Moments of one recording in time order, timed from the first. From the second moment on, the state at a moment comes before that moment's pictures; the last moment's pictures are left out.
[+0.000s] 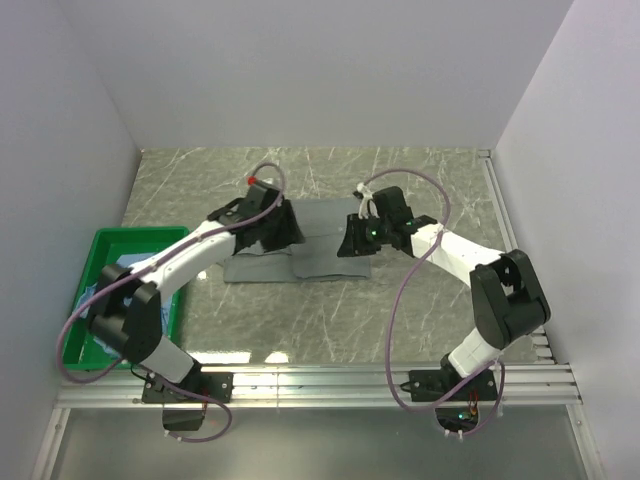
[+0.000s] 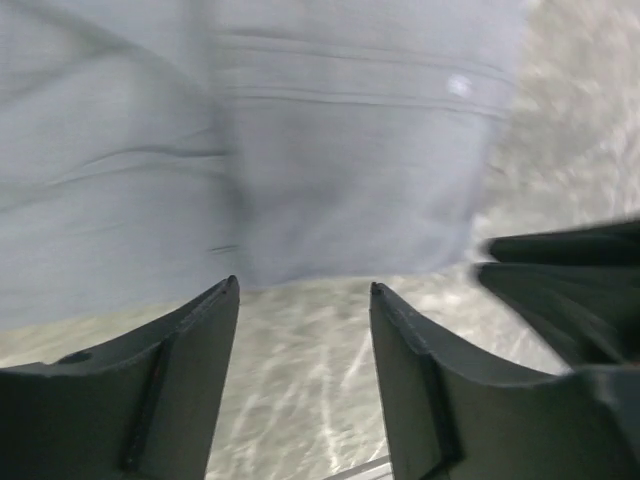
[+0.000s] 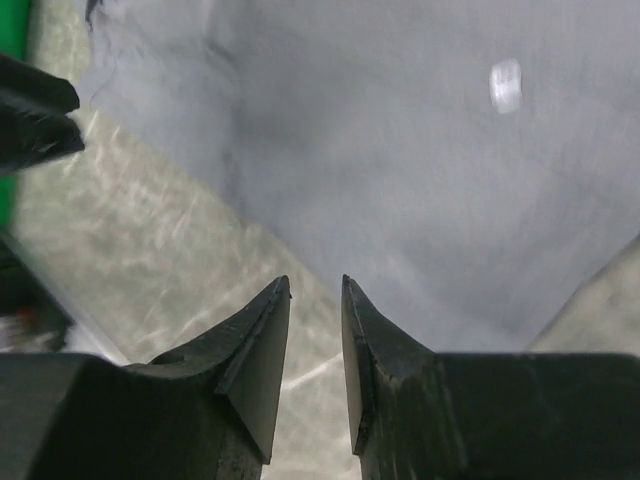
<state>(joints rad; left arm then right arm) -0.52 1.49 1.10 -0.46 0.02 -0.77 0.48 1.59 1.04 -0.25 -0.41 0.31</state>
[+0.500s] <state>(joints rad) -0.68 1.91 1.25 -0.43 0.07 -0.69 0.33 1.87 0.84 0.03 -0.80 0.62</state>
